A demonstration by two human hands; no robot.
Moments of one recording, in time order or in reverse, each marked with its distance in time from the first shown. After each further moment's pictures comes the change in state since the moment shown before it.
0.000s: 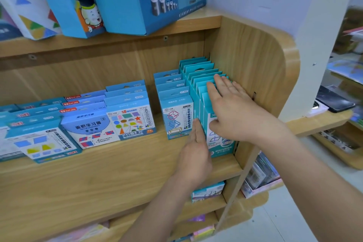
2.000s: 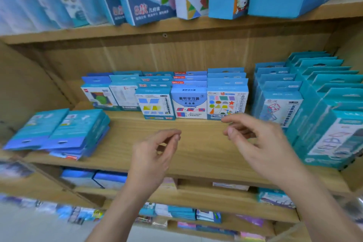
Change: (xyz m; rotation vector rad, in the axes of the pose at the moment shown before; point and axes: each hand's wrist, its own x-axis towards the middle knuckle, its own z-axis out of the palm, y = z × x) left_hand -0.182 -0.106 -0.174 -0.187 0.646 -0.259; right_hand -0.027 -0.152 0.046 1.046 0.224 -0.306
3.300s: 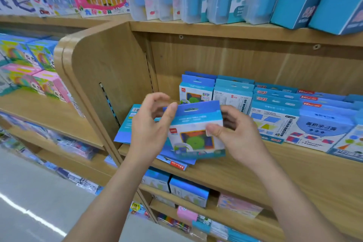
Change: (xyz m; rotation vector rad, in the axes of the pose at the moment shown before) left_hand 0.077 -0.166 -0.259 -0.155 0.294 -0.161; right_hand 0.126 -0.119 0.313 0.331 -0.202 -0.036
